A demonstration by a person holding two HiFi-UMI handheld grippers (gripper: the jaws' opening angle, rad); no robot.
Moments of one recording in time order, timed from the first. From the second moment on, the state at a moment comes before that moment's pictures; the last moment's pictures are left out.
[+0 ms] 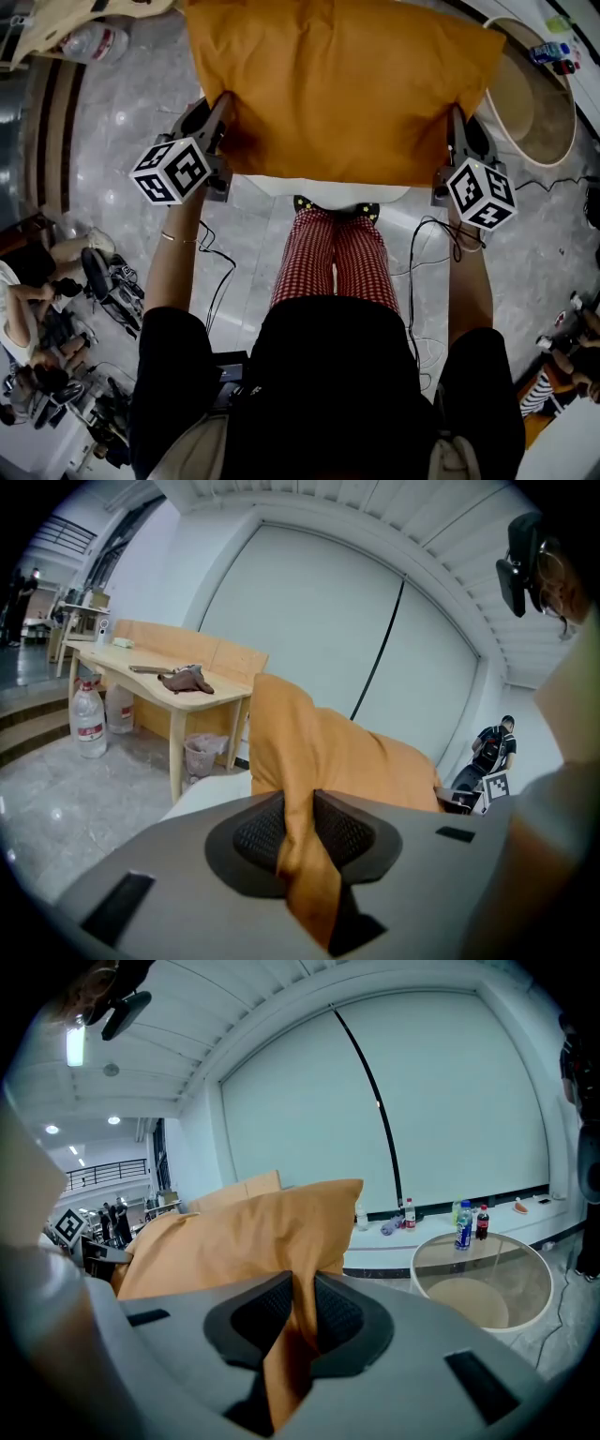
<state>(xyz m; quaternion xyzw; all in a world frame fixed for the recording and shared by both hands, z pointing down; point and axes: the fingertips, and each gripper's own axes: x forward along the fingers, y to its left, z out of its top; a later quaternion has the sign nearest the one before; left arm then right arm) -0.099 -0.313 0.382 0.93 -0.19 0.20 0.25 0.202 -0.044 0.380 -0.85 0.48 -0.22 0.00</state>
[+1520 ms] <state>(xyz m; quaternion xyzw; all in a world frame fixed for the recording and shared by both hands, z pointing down) -0.109 -0.300 0.227 0.95 -0.20 0.14 0.21 0.193 -0.048 0.221 -0.82 0.54 -0.15 0.07</state>
